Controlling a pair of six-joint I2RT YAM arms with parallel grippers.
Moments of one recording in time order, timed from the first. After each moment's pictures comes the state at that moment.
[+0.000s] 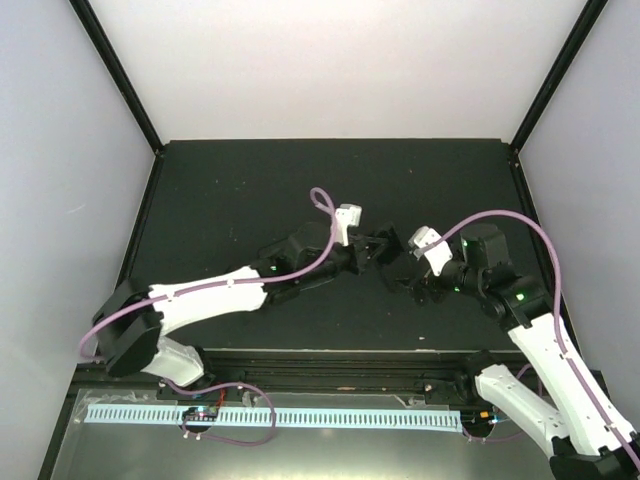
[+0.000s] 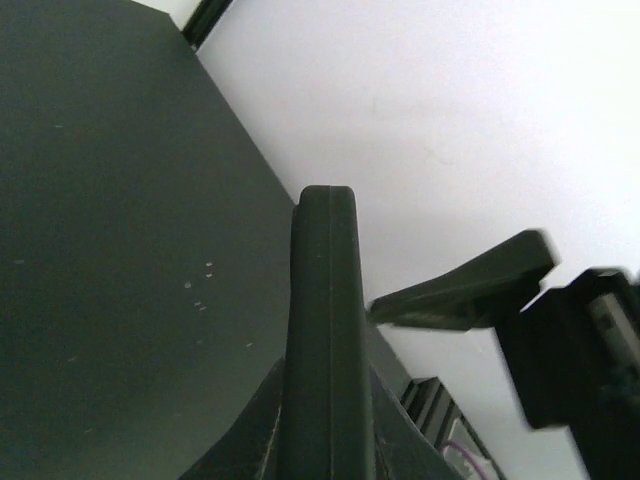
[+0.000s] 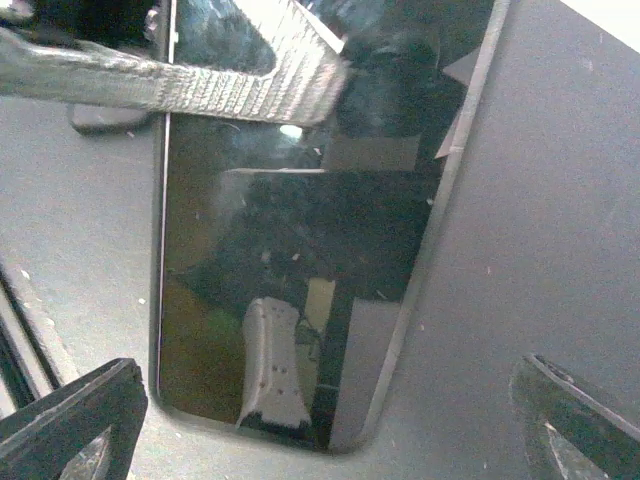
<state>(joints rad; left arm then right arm) -1.01 1.49 0.96 0.35 0.06 -0.82 0.40 0.77 0.86 -0.83 -0.32 -0.38</state>
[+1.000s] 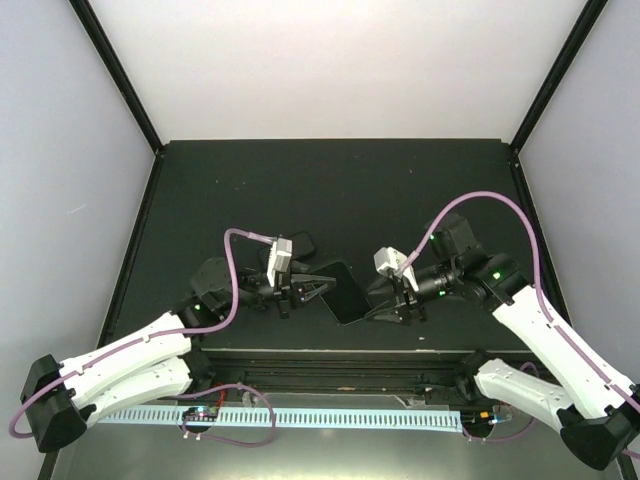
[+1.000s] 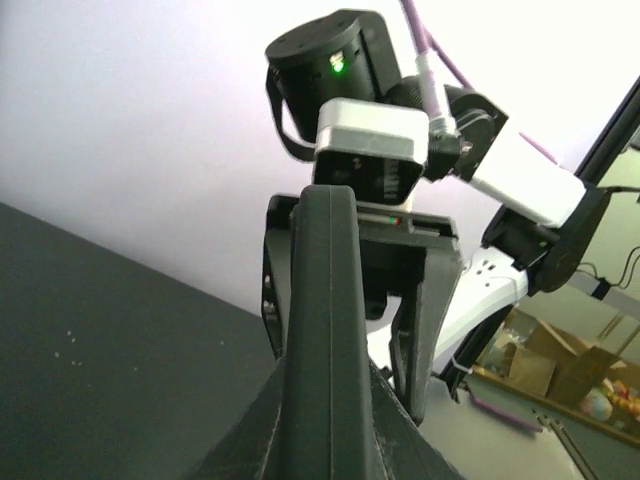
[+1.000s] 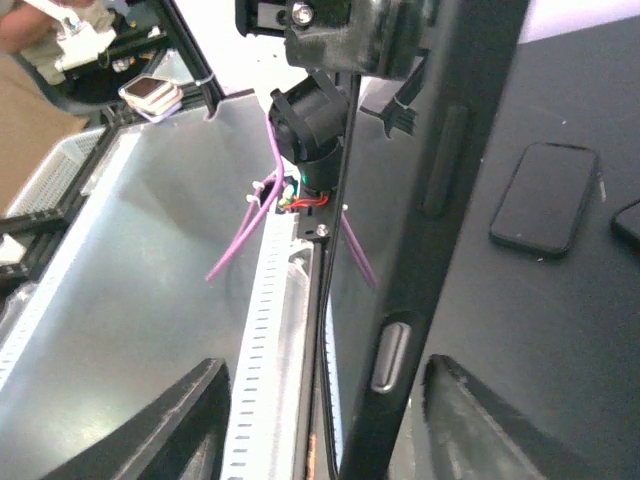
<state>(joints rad) -0.88 0.82 0.52 0.44 0.56 -0.52 0.60 0.94 1.00 -0.92 -1.00 -0.47</state>
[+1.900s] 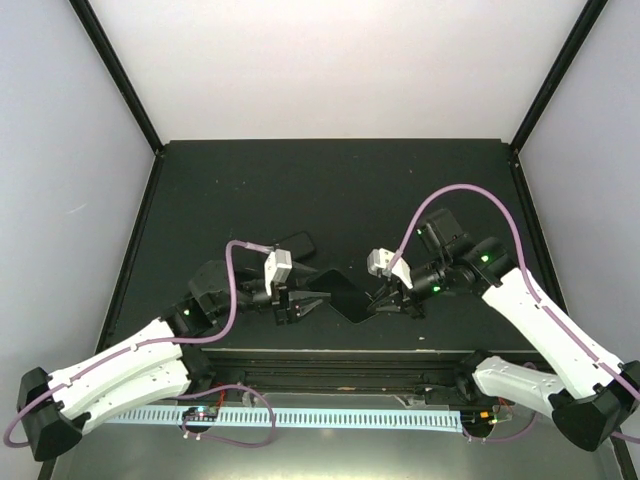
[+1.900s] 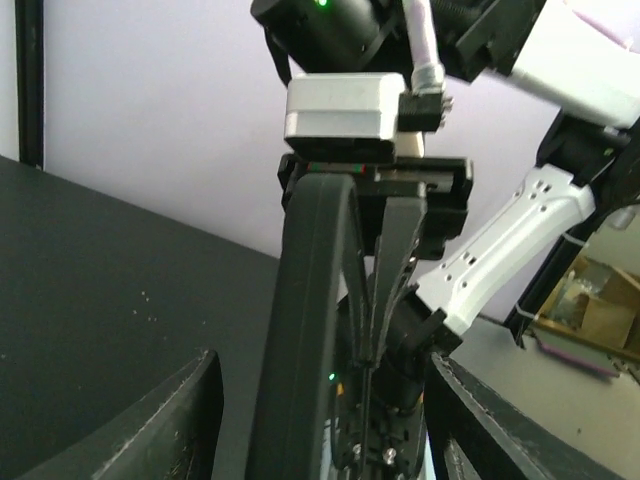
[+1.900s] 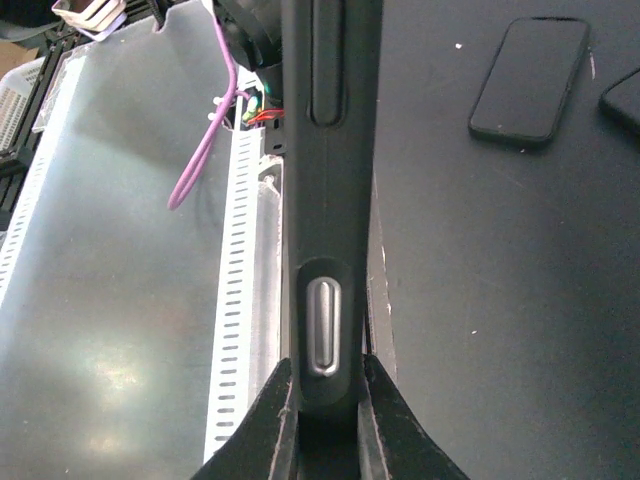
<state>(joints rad) -0.88 0.72 0.52 0.24 0.51 -0.33 0.62 1.05 1.08 -1.11 -0.85 -0.56</state>
